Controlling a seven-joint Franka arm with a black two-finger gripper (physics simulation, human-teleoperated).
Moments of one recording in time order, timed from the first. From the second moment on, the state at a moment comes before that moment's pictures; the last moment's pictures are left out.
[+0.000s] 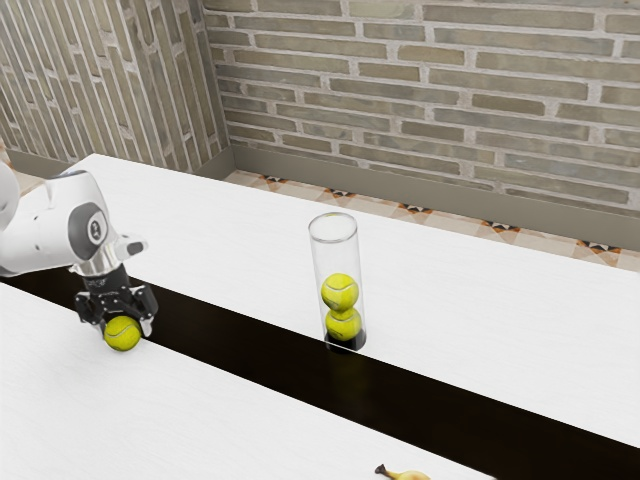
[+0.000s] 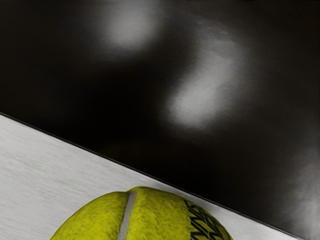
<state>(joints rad) 0.22 0.33 0.21 -2.11 -0.20 2.24 0.13</state>
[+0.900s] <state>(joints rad) 0.11 0.16 0.10 -1.81 -0.08 2.06 0.06</state>
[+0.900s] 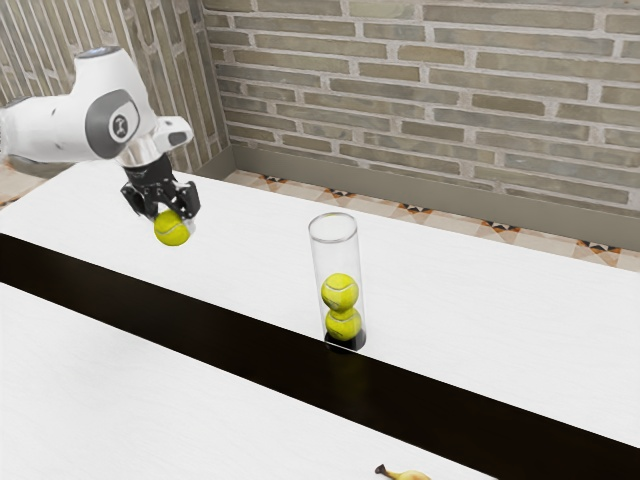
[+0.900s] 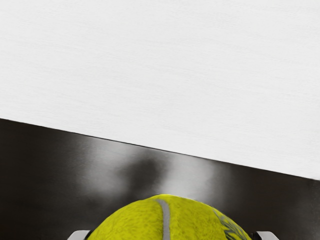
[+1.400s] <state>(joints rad) -0.11 0.38 -0.04 -1.37 -0.03 1.83 -0.15</state>
